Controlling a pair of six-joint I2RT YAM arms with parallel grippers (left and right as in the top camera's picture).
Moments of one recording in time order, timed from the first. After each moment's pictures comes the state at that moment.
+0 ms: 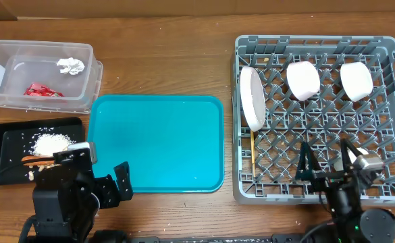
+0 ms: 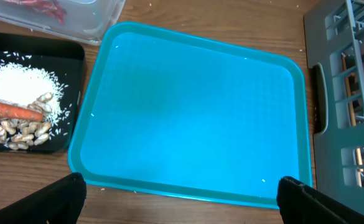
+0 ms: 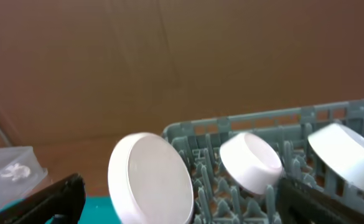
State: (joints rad) left arm -0.02 0.59 1.03 -1.23 0.04 -0.23; right arm 0.07 0.02 0.36 -0.33 -0.09 0.24
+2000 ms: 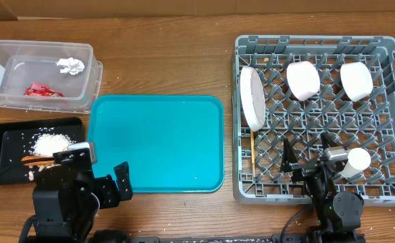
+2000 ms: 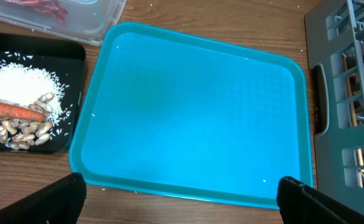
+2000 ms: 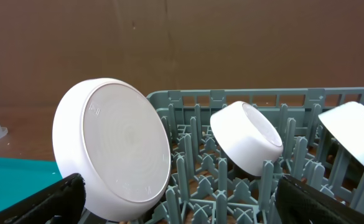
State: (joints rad) left arm -0.02 0.59 1.03 -1.23 0.03 -0.23; right arm 0.07 0.01 0.02 -0.03 -0.10 0.09
